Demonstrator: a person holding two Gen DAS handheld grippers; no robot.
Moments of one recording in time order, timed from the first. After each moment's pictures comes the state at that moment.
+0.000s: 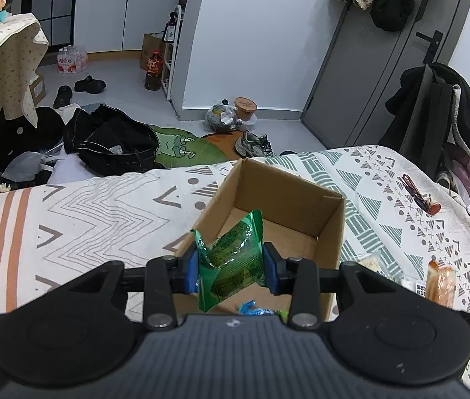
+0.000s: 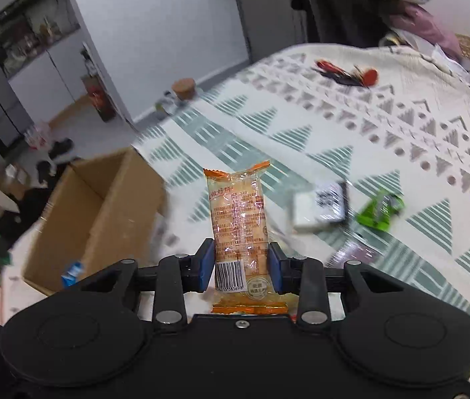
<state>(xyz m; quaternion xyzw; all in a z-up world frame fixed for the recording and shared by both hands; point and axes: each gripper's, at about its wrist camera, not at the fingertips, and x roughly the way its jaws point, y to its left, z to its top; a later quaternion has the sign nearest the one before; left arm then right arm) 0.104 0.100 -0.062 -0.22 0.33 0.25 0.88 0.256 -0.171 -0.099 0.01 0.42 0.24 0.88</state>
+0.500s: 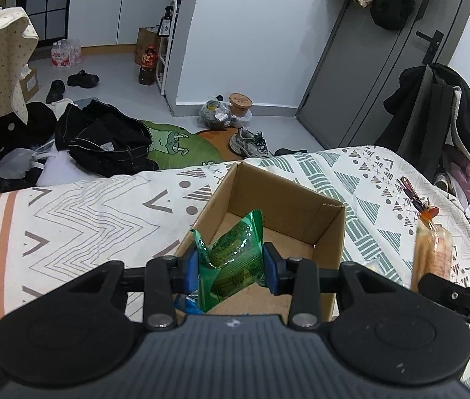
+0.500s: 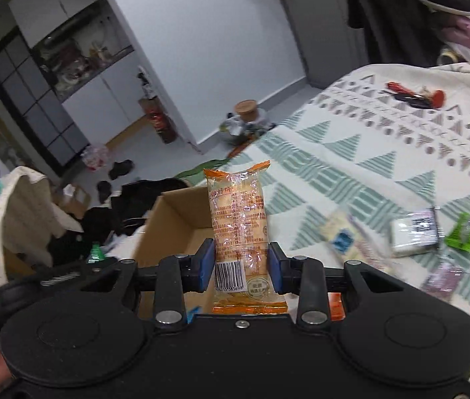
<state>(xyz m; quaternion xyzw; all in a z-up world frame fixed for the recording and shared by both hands) 0.124 0.112 -0.070 -0.23 0.34 0.24 0.88 0.239 -0.120 -0.067 0.07 0.39 0.33 0.85</state>
